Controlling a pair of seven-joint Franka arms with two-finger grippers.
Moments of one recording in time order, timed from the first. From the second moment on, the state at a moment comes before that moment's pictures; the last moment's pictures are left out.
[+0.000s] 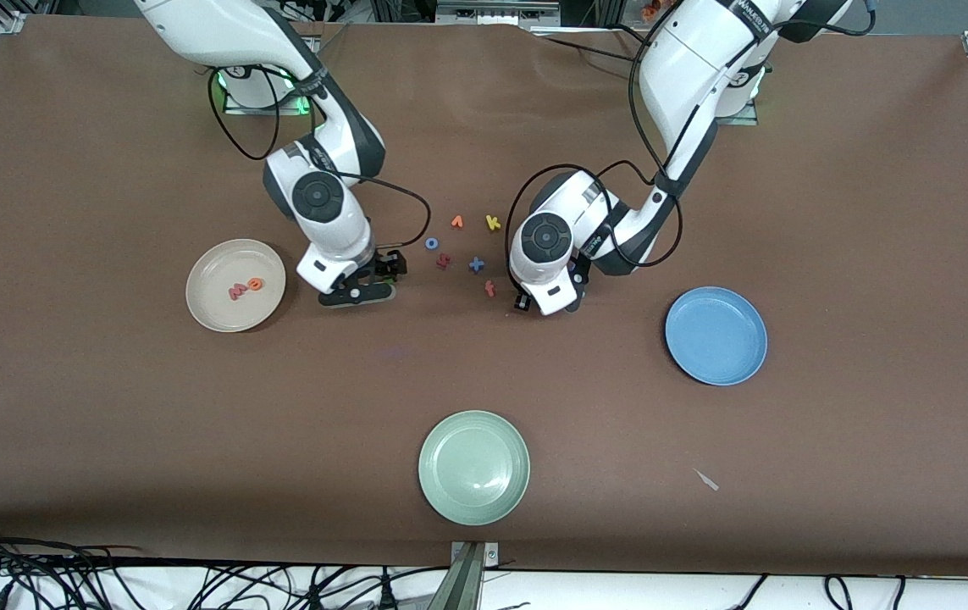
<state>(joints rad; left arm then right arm) -0.50 0.75 -0.22 -1.64 0.01 2.25 -1.98 0.42 0.48 0.14 -2.03 -0.11 2.48 0.48</state>
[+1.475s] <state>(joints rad) -0.24 0.56 -0.21 -1.65 0.01 1.98 -1.25 0.45 0.54 0.14 -2.01 -0.11 2.48 0.48</state>
